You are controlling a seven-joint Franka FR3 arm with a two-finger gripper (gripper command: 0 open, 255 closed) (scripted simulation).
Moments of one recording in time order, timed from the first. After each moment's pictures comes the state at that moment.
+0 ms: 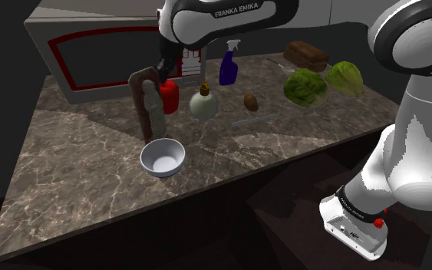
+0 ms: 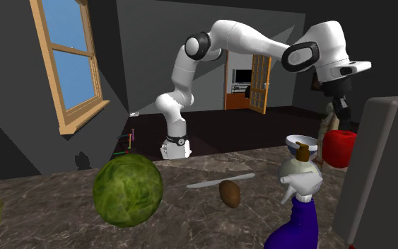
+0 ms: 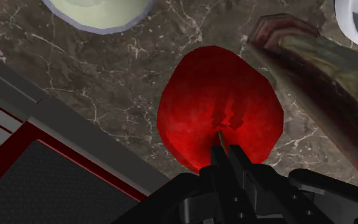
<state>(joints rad) 0.44 0.37 0.00 -1.55 0.02 2.27 -0.16</state>
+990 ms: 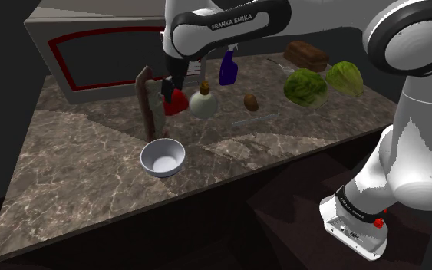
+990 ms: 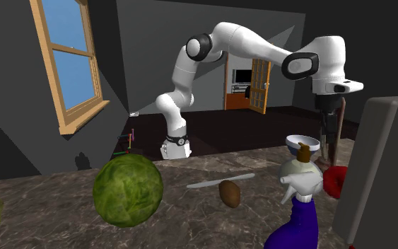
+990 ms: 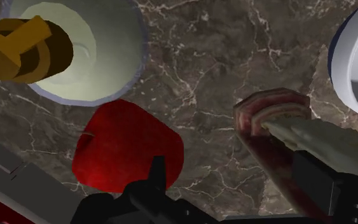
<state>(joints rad) 0.43 0.40 0.00 -1.57 0.03 2.14 -0.17</state>
